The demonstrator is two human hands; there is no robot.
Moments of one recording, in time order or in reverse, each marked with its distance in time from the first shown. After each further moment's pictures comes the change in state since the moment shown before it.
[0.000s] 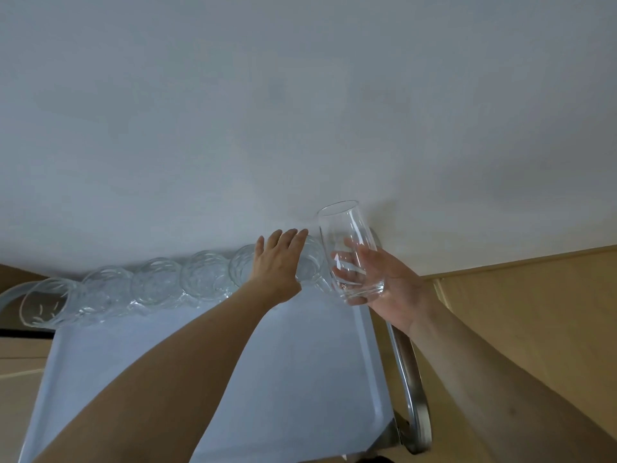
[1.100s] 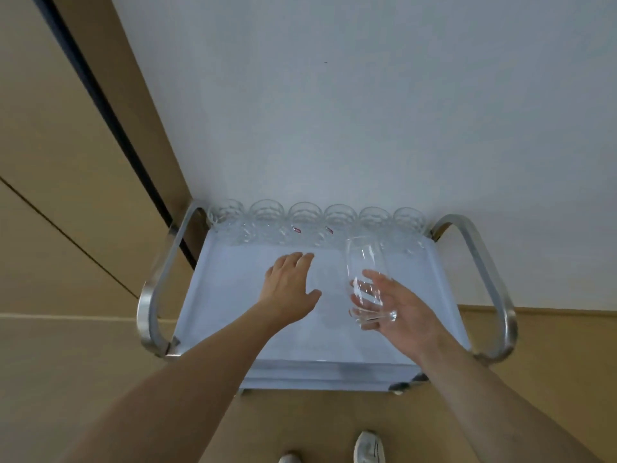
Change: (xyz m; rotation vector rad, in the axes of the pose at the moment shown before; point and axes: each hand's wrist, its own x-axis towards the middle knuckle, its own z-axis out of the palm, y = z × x) left_hand -0.313 -0.186 0.035 -0.325 0.283 -0.068; right_hand -0.110 0.233 0.233 -0.145 0.089 -0.051
